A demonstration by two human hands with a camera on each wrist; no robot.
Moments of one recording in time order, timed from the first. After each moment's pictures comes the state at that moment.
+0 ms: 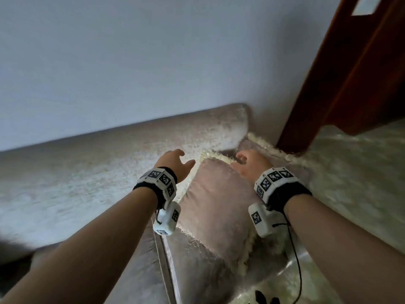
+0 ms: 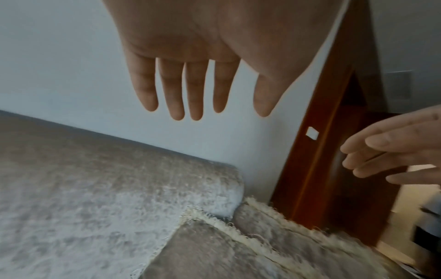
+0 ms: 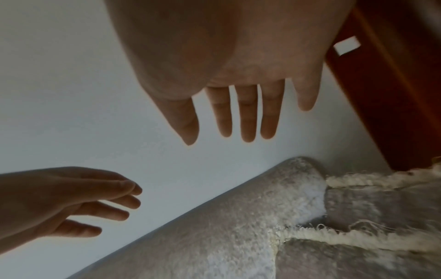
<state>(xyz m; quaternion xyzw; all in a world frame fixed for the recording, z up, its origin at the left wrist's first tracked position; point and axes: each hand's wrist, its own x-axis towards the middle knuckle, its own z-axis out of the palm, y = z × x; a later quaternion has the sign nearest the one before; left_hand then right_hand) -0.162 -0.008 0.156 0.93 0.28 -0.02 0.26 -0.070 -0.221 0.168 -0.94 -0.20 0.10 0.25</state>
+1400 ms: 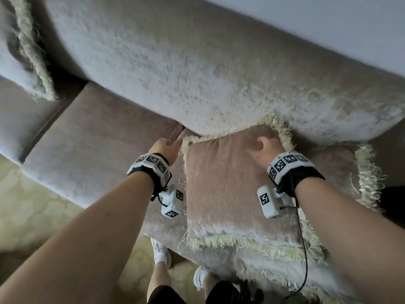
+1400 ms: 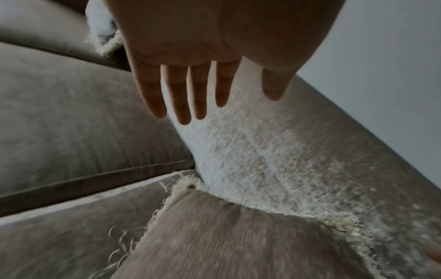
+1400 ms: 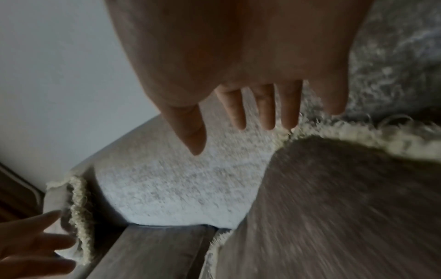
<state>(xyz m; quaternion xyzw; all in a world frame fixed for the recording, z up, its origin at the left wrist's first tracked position) -0.118 -0.020 -0.084 0.53 0.73 0.01 0.43 0.159 -0.099 -0.050 -0.84 -0.45 0.31 -0.02</state>
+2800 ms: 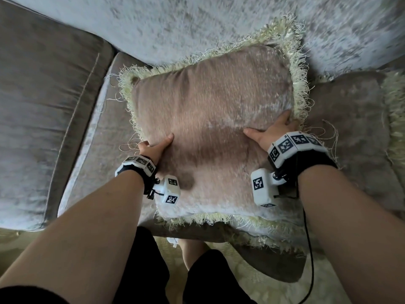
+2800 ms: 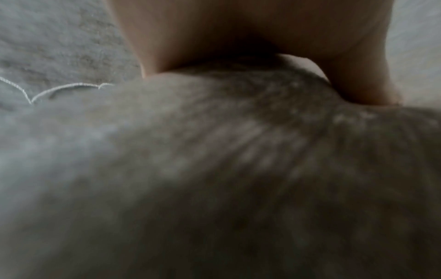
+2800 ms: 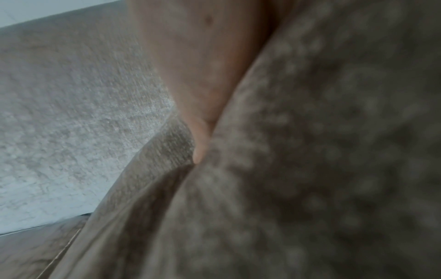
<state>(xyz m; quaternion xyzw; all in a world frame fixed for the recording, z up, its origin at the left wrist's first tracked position) -0.080 -0.076 -0.356 0.26 0.69 -0.03 0.68 0.169 -0.135 -0.185 -0.93 -0.16 0.26 -0.20</state>
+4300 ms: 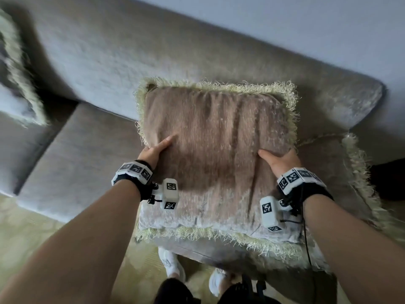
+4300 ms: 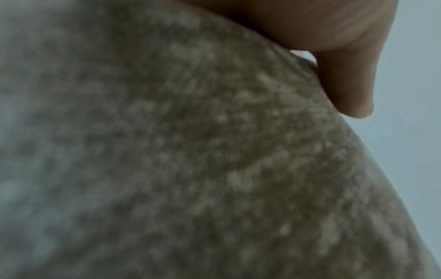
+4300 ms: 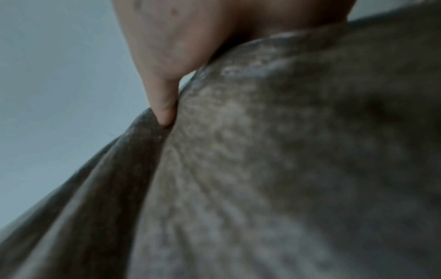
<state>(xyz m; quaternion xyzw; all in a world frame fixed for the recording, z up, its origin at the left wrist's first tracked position) -0.214 0.004 -0.065 0.32 0.64 0.18 0.68 0.086 -0.153 -0.003 -0.91 -0.15 0.29 0.27</state>
